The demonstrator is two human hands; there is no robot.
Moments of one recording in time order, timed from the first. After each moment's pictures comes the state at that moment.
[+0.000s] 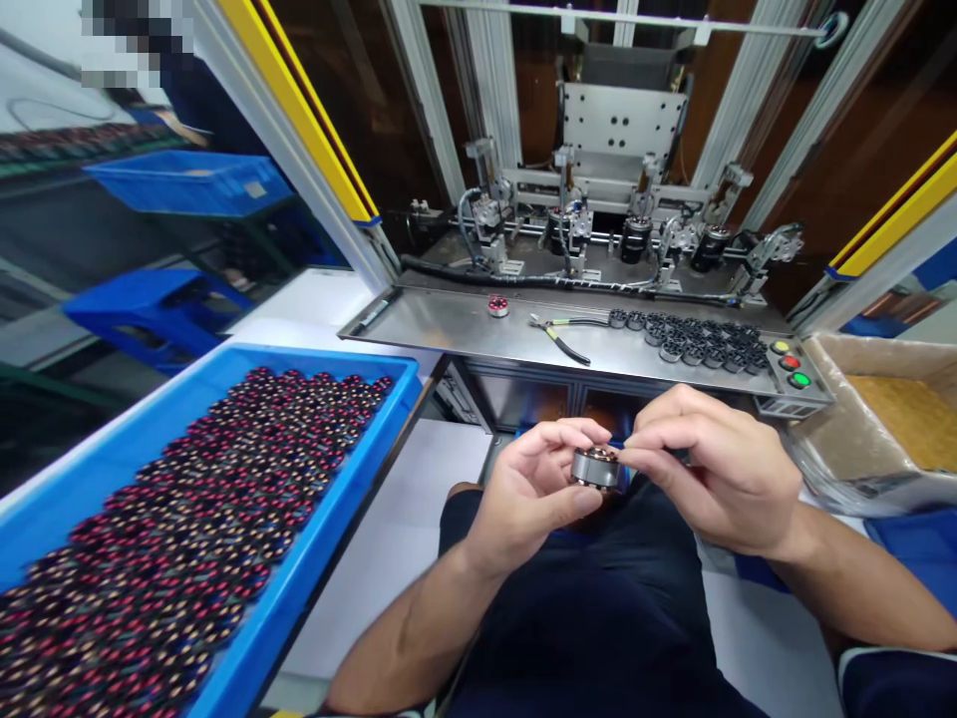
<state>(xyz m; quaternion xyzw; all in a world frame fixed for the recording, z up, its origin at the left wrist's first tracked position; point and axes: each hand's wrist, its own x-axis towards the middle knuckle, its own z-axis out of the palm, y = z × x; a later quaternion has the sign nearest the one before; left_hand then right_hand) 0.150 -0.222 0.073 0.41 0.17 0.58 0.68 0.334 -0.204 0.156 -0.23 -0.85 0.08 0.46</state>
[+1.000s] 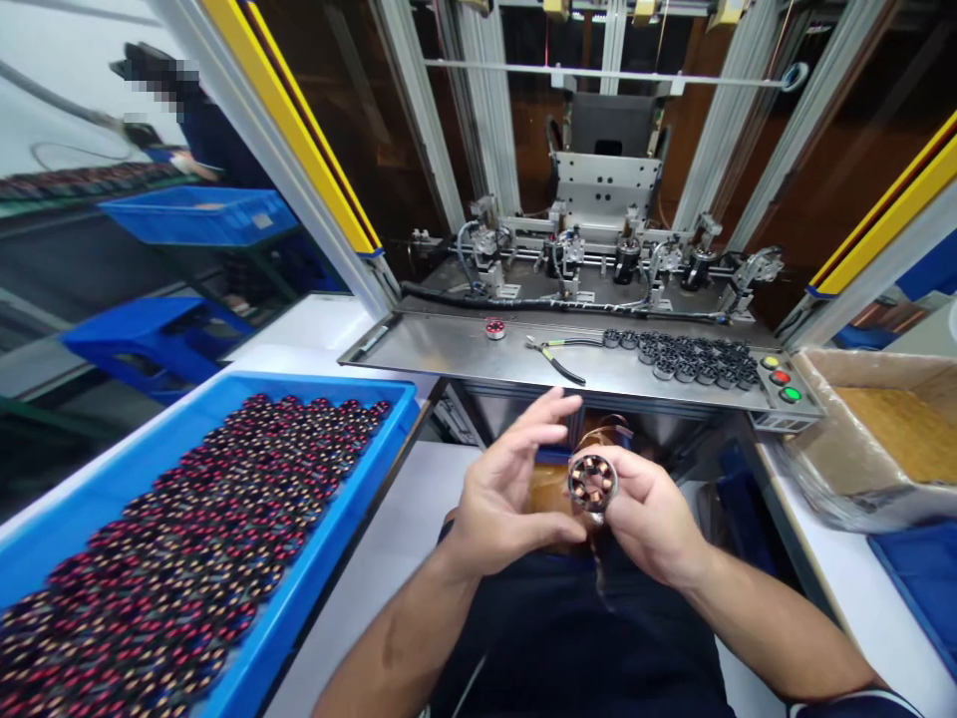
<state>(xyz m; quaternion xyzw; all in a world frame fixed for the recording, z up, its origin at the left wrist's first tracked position) 0.128 -0.197 0.072 0.62 0.18 0.64 0.42 0.303 -0.216 0.078 -0.24 -0.54 0.62 0.52</state>
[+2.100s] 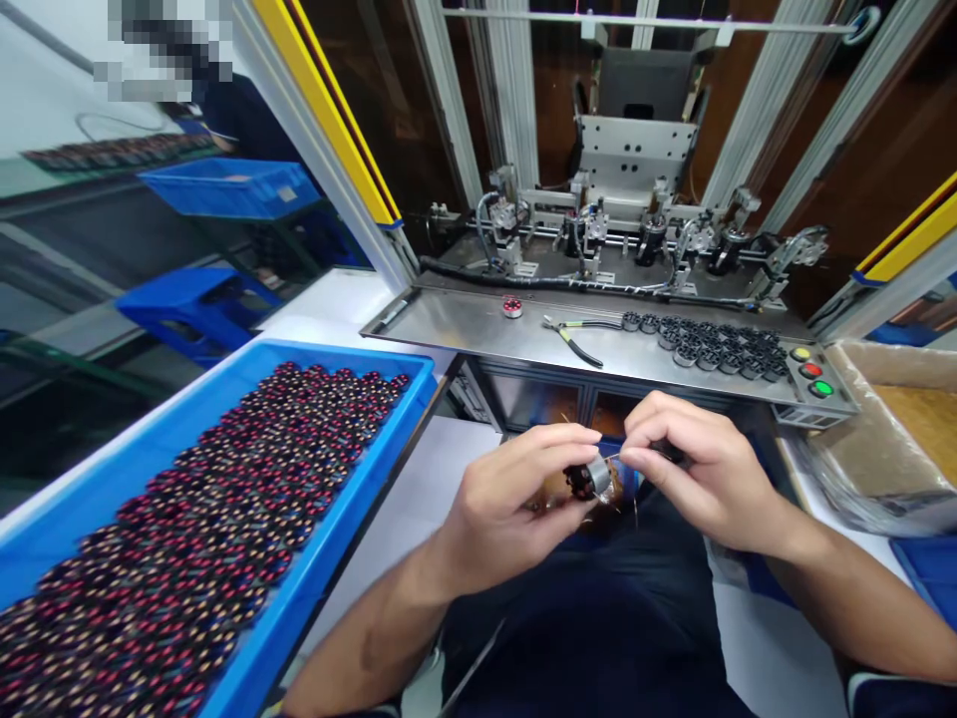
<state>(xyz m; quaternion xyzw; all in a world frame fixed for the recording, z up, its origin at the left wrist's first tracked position) 0.114 -0.223 0.096 0.80 0.29 0.51 0.12 0.333 -0.192 0.134 -0.24 -0.85 0.22 0.42</state>
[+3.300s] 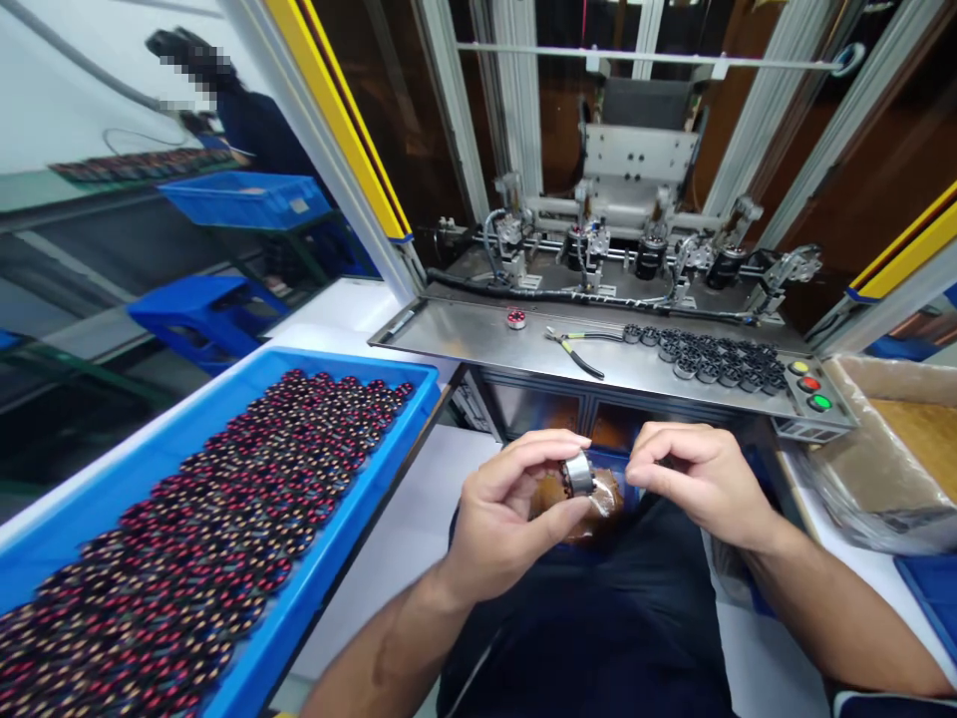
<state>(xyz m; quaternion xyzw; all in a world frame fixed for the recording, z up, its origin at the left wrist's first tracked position) 0.121 -0.229 0.073 0.58 0.28 0.63 0.43 0.344 -0.188 0.122 -0.30 -0.77 0.38 0.41</state>
